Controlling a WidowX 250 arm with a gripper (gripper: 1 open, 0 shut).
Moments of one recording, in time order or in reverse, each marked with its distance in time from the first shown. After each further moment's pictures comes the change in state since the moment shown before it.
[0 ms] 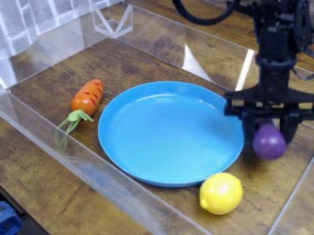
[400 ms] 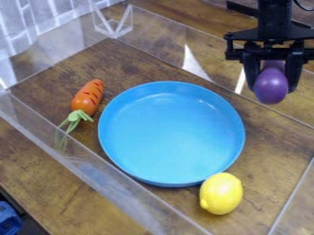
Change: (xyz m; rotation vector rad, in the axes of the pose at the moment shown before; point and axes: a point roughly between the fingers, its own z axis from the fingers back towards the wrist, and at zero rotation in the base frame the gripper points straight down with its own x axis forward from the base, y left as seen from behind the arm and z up) arm 0.020 0.004 0.041 -0.039 -0.035 -0.102
